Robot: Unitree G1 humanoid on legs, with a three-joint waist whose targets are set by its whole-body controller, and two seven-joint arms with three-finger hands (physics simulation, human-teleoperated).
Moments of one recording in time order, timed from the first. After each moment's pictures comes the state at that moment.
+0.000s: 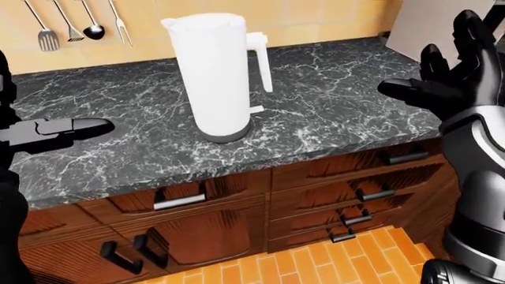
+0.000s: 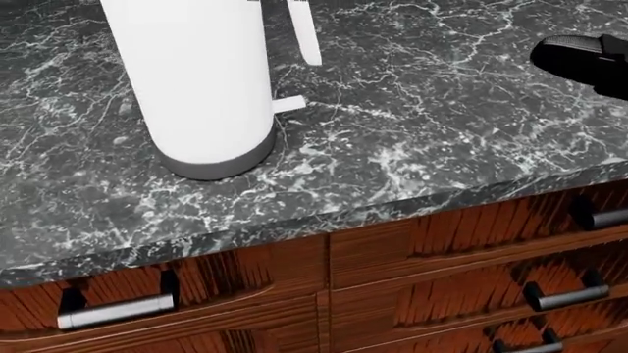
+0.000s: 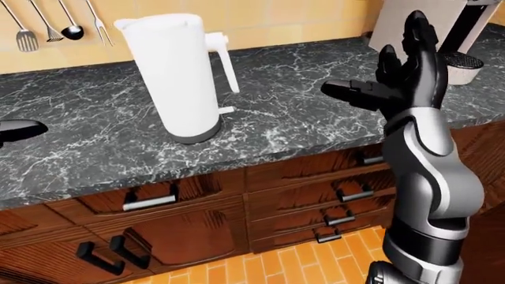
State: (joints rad) left arm -0.39 0.58 0.60 -0.66 -0.38 0.81 0.09; right arm -0.61 -0.50 -0.37 -0.29 0.57 0.69 -0.26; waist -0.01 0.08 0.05
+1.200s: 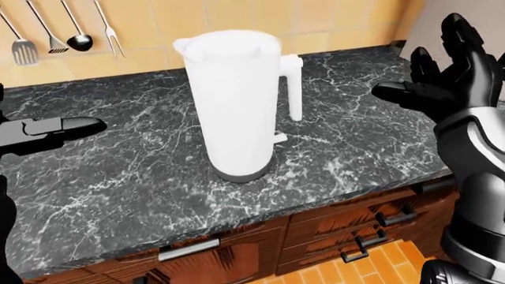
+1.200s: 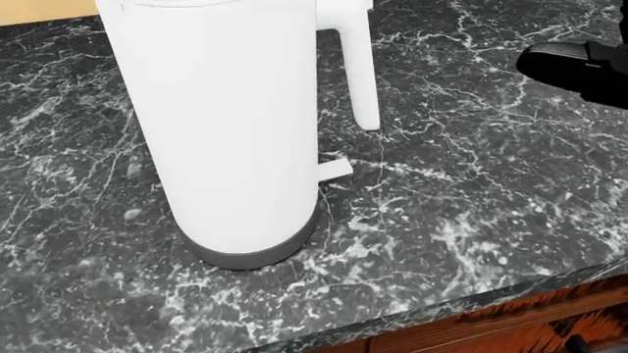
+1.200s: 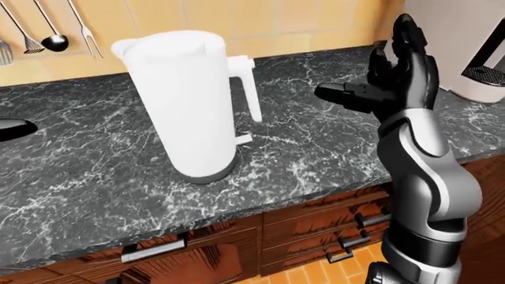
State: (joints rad) left arm -0.38 0.61 0.63 -0.69 -0.41 0.85 0.12; right arm -0.61 -0.50 -0.36 -0.32 0.61 0.73 -0.27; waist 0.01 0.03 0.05
